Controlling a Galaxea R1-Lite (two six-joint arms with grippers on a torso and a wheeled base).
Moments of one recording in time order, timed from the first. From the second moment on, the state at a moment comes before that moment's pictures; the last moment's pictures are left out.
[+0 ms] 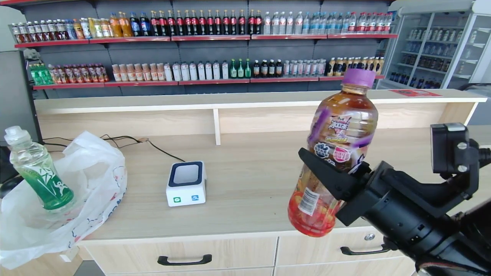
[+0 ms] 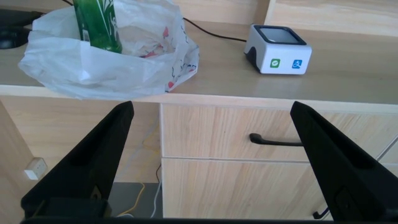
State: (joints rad) left arm 0.00 0.00 0.00 0.00 0.00 -0.01; right arm 0.83 1.61 -0.36 -1.57 -0.10 0.17
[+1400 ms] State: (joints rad) left arm 0.00 0.00 0.00 0.00 0.00 -0.01; right arm 0.53 1.71 -0.42 -1.57 -0.10 0.07
